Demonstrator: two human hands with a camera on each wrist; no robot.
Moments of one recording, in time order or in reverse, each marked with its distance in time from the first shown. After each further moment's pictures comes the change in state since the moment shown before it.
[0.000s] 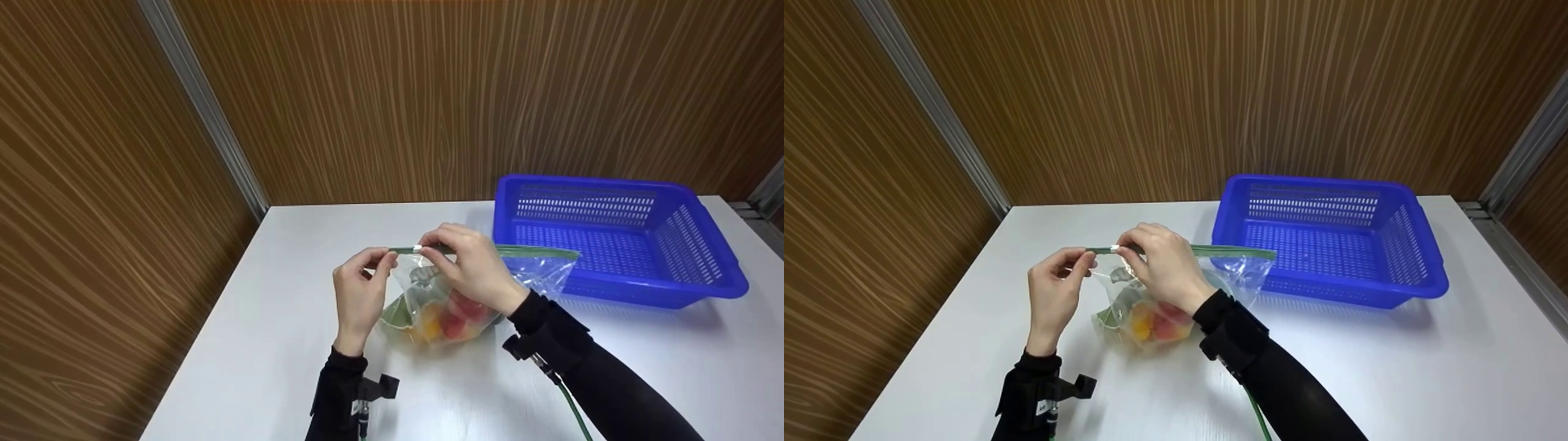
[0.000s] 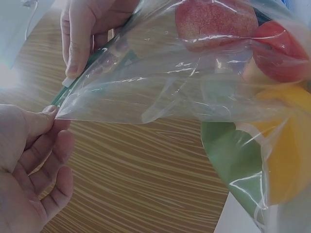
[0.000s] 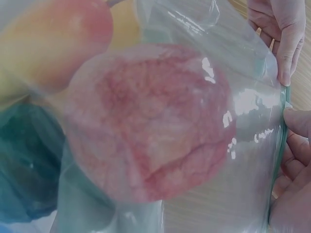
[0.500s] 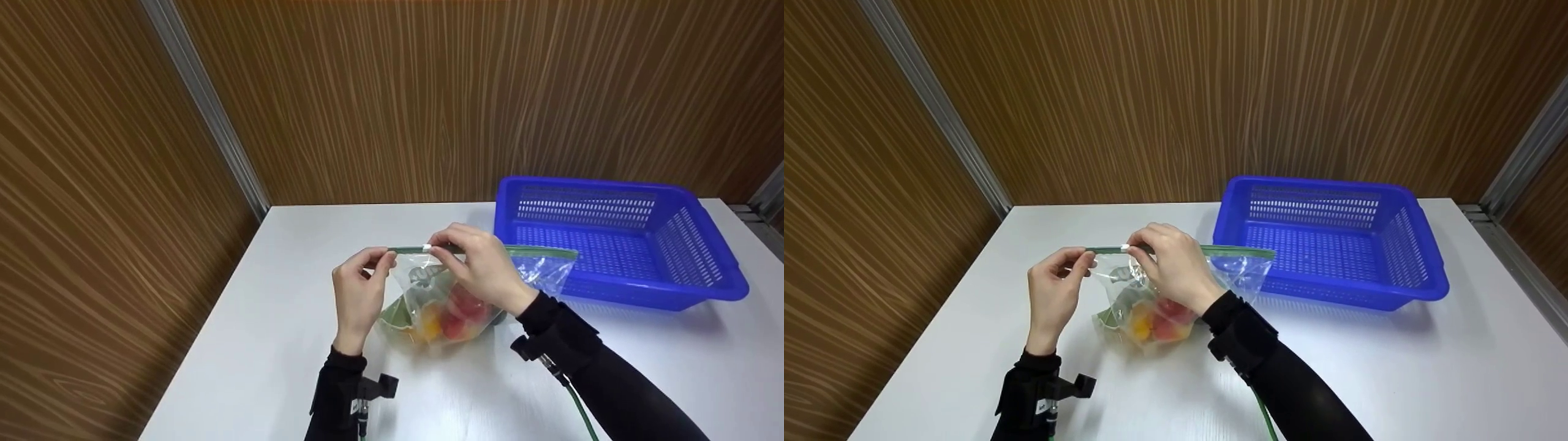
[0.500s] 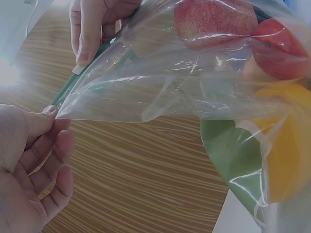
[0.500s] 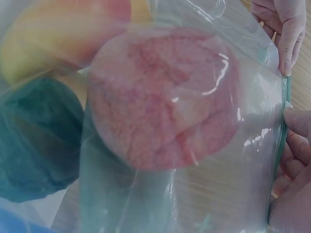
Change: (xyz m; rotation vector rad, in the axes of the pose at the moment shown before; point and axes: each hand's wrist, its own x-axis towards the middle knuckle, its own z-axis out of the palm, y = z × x) left_hand 0.001 -0.002 -0.002 -0.011 0.004 -0.015; right_hand -0.004 0.006 -0.006 -0.023 -0.006 0.033
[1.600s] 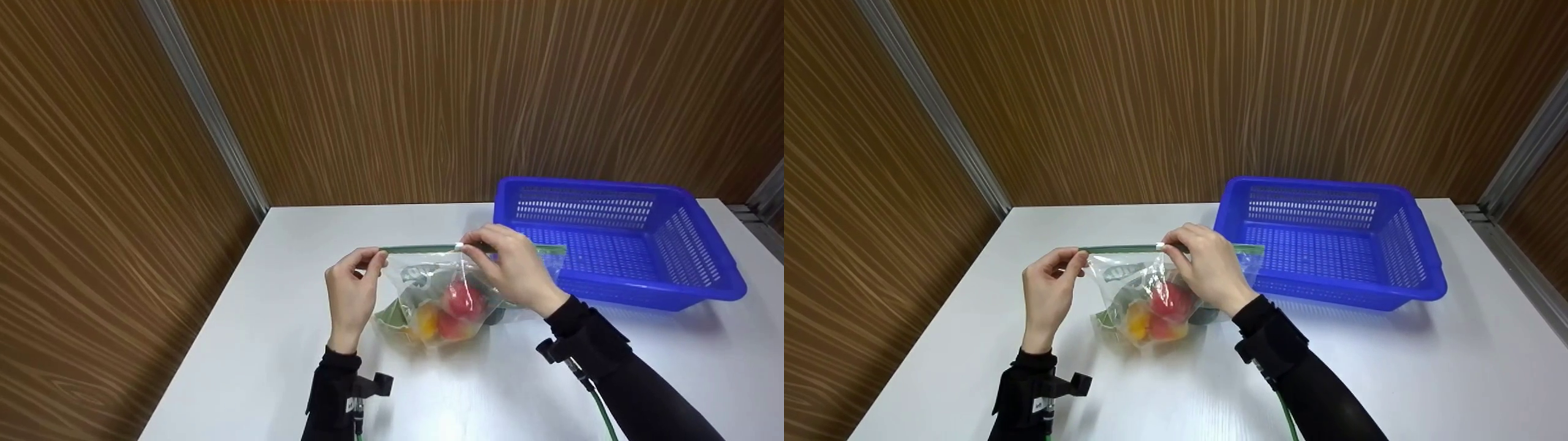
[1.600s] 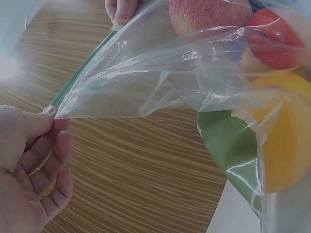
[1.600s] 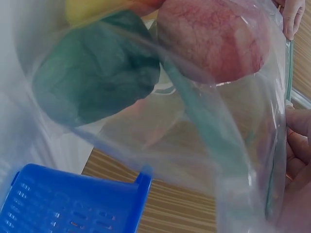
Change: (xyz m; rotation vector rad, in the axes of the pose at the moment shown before) left_hand 0.002 -0.007 -0.002 0.004 0.032 -0.010; right_hand -0.022 0.032 -0.025 -0.057 0.030 0.089
